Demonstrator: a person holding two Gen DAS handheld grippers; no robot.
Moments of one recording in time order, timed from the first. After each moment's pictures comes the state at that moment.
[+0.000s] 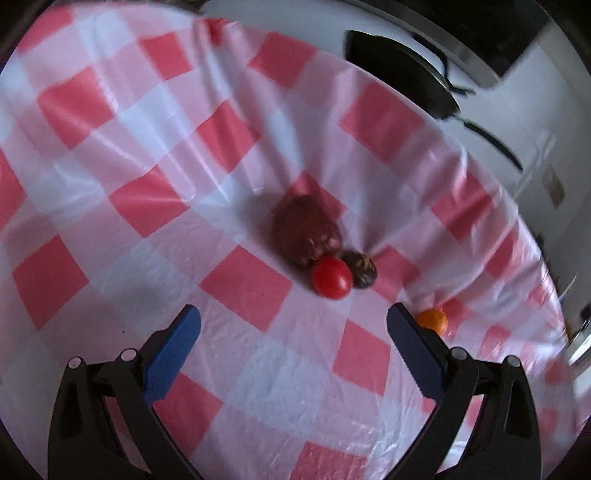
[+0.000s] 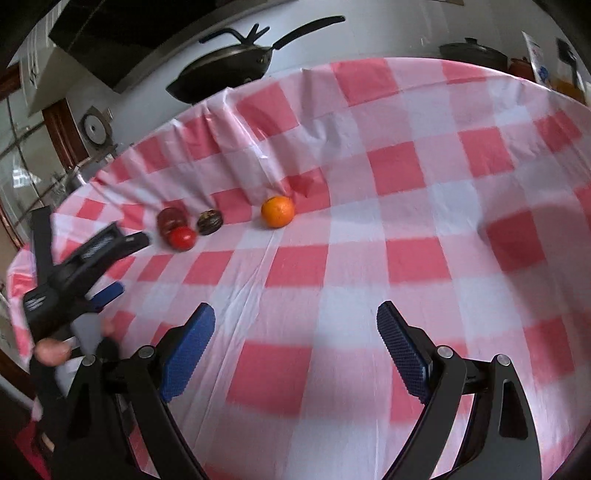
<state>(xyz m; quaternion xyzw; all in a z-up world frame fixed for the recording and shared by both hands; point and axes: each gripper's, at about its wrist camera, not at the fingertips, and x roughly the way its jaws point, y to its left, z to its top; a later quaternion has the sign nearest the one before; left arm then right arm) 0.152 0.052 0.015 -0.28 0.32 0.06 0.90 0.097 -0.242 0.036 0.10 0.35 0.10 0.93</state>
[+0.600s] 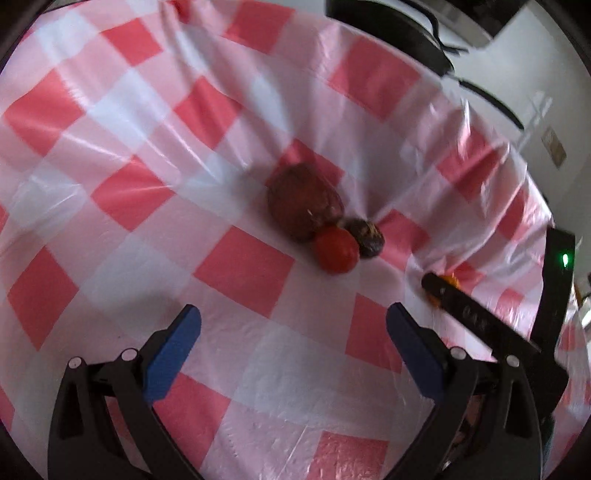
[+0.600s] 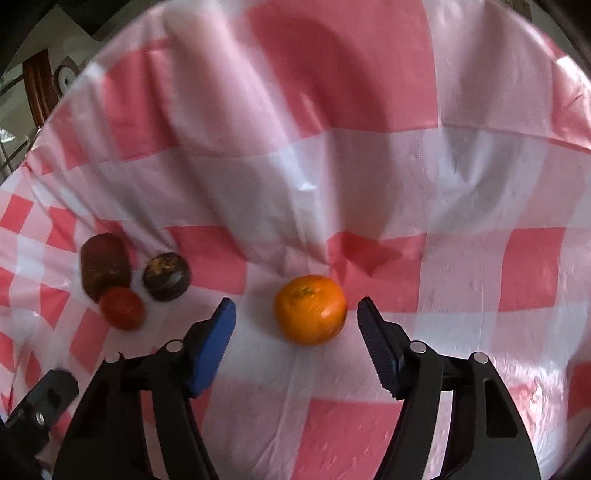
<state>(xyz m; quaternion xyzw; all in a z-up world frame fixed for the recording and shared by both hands) 0.170 0.039 0.007 -0.21 0.39 0.03 0.90 0.265 -0.175 0.014 0.04 0.42 0.08 0.90</state>
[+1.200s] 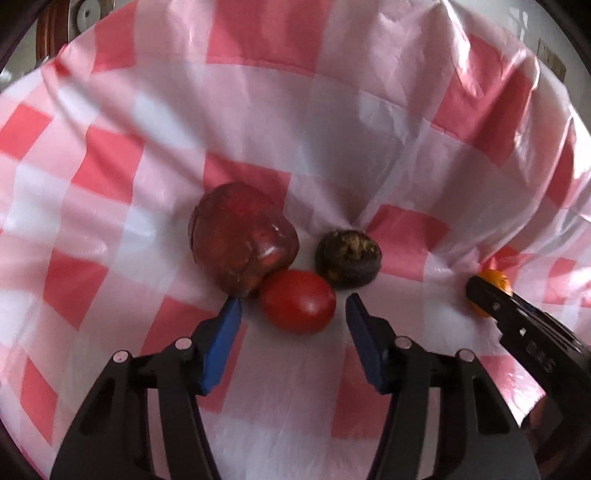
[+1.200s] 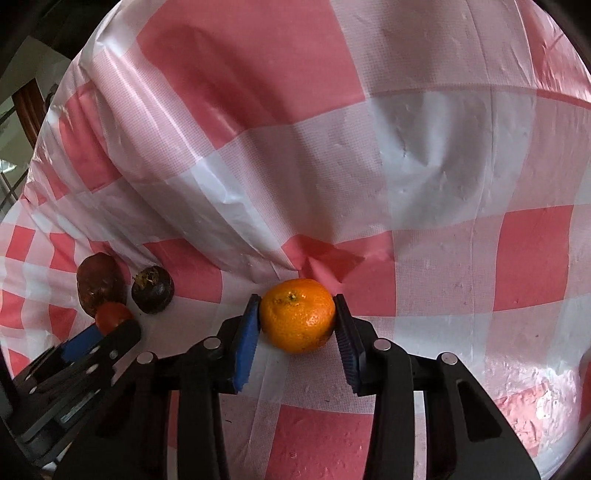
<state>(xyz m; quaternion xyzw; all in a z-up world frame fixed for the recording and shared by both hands) 0.244 -0.006 0.001 -0.06 0.43 0.04 0.90 0.278 -0.209 0.005 0.09 0.42 0.09 0.90</state>
